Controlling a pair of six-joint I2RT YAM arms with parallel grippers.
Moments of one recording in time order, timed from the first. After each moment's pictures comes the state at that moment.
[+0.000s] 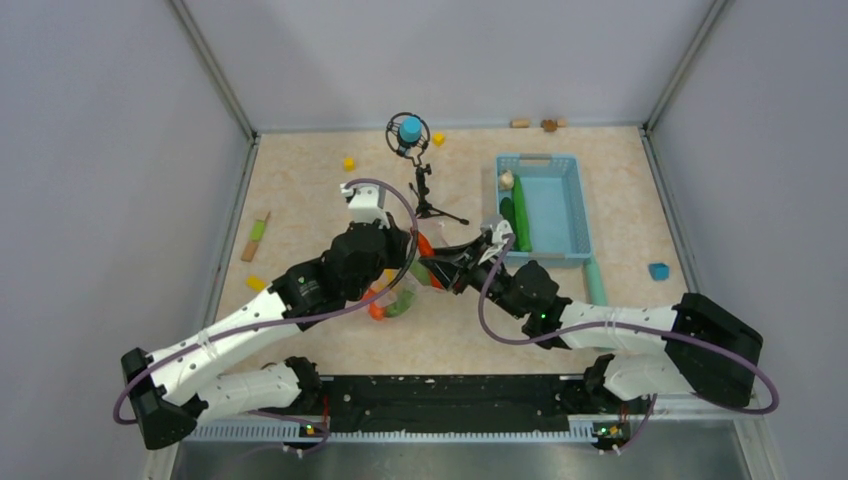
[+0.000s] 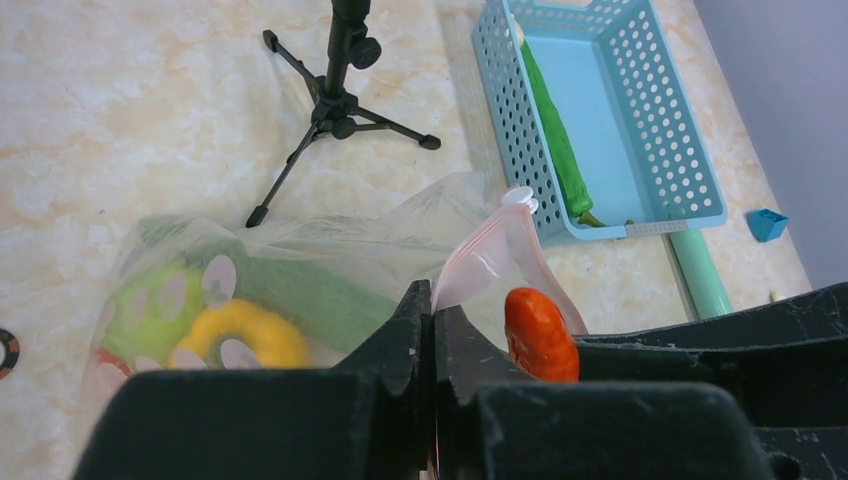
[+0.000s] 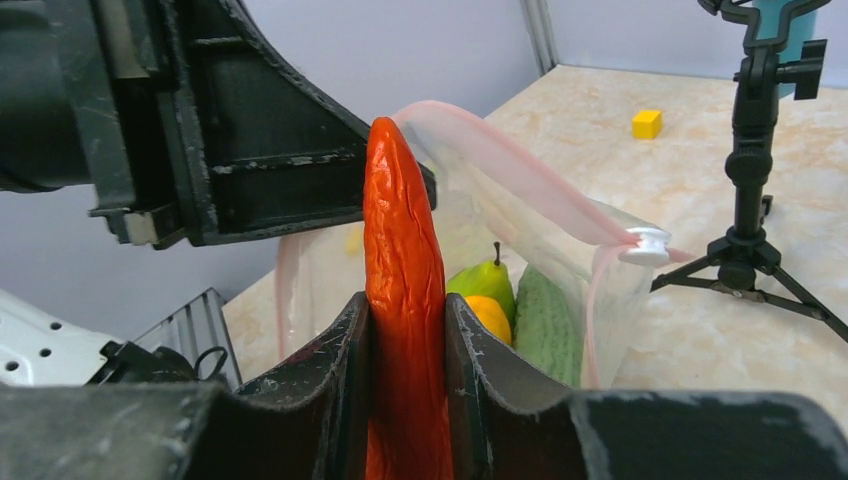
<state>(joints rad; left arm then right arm) -0.94 0.99 0.95 -0.36 -0.52 -0.60 1.03 1.27 0.48 0.99 0.10 0.36</state>
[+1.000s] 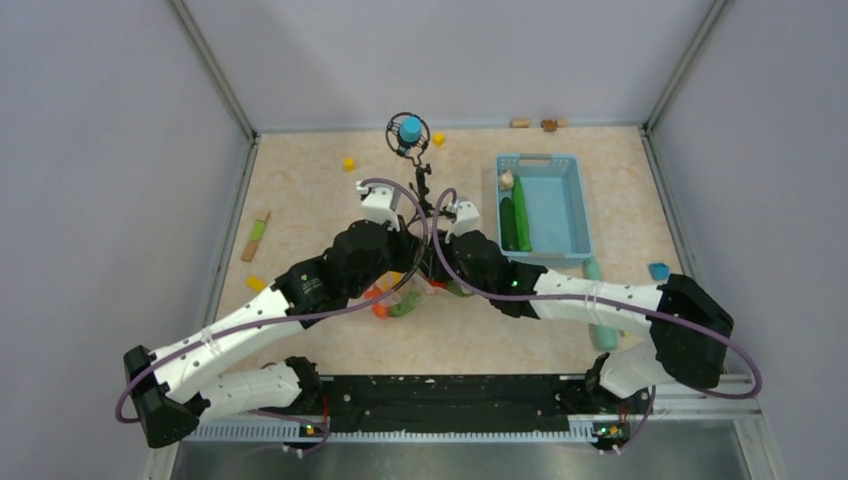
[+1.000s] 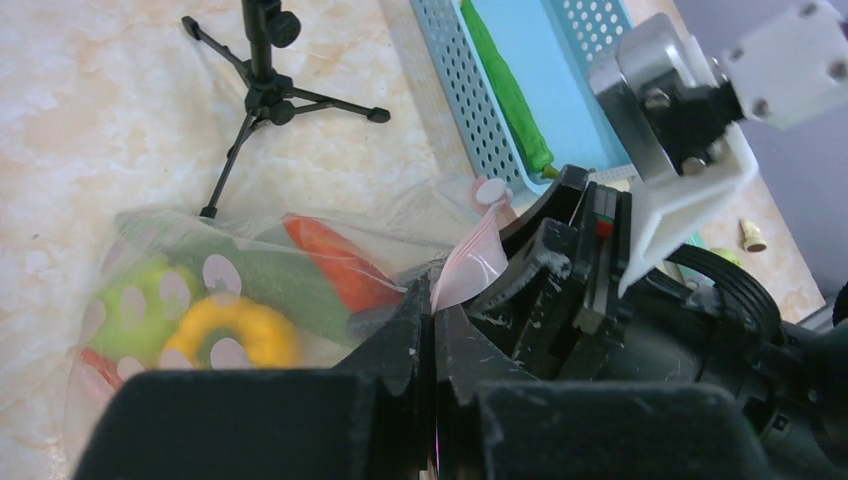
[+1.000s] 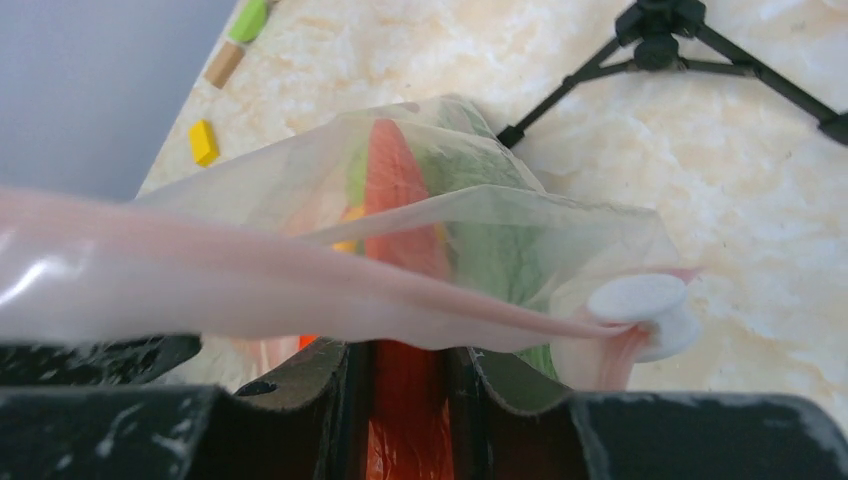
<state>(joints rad) -0.93 1.01 0.96 -0.34 -0.38 -0.54 1.04 1.42 0.84 0.23 0.26 0.55</state>
